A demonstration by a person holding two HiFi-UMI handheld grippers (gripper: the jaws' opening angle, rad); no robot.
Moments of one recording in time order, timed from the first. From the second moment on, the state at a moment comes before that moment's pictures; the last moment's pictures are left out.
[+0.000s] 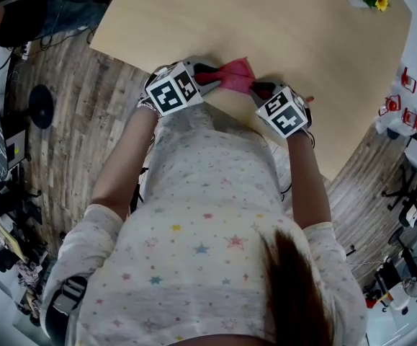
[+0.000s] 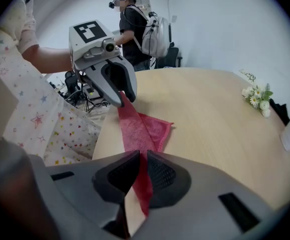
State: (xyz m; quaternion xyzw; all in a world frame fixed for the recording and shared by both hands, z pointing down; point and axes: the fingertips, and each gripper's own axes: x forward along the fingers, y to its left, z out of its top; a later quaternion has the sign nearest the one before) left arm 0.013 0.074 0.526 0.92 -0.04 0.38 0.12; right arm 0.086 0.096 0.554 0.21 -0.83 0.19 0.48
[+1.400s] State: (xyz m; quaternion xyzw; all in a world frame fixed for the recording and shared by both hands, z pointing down) left arm 0.021 0.068 0.549 0.89 0.00 0.44 0.13; right arm 0.099 0.081 0.541 0.22 -0.83 0.21 0.46
